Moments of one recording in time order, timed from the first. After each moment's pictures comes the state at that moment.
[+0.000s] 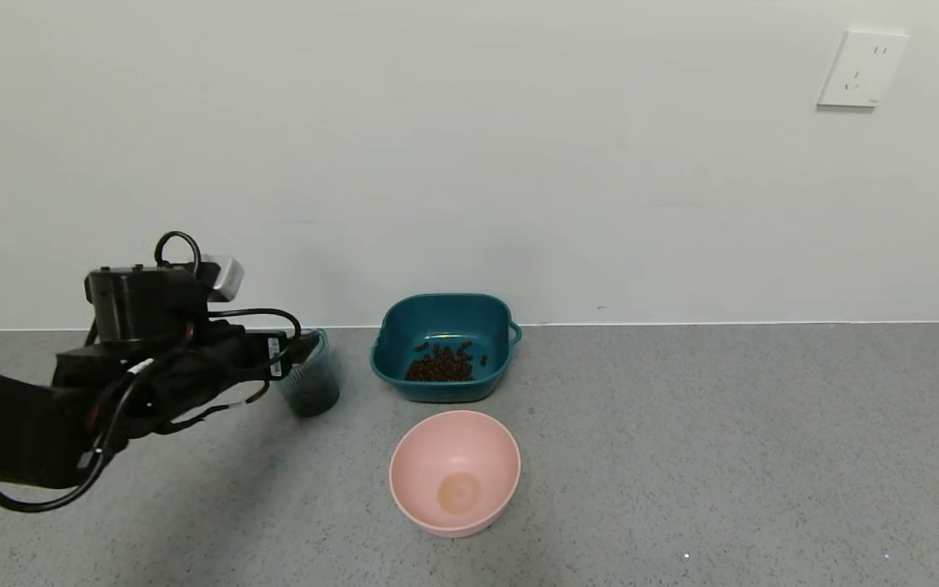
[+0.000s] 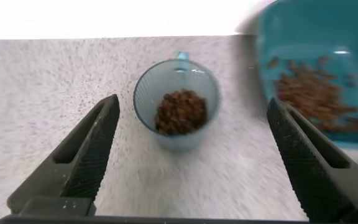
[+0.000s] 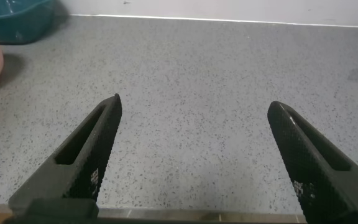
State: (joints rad) left arm -0.09 1.76 -0.82 -0.59 0.09 -0.01; right arm 0.00 0.00 0.00 0.00 0.00 0.00
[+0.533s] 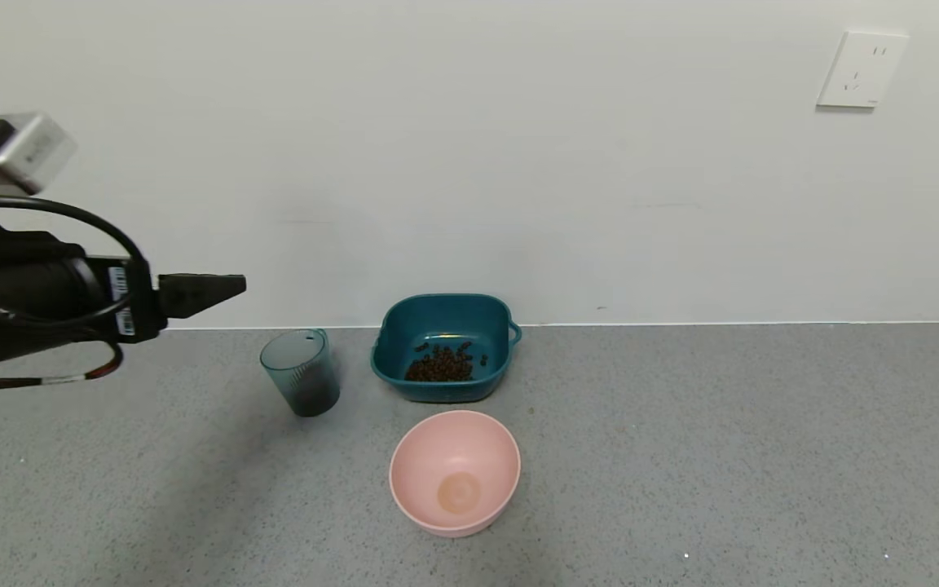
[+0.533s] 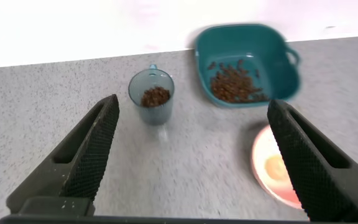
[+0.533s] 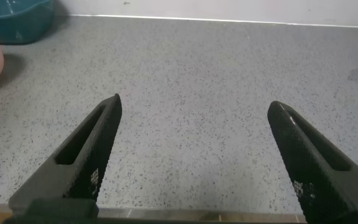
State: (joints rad) left arm -0.12 1.28 -1.03 0.06 -0.02 -0.01; right arm 0.00 0.00 0.00 0.00 0.00 0.00
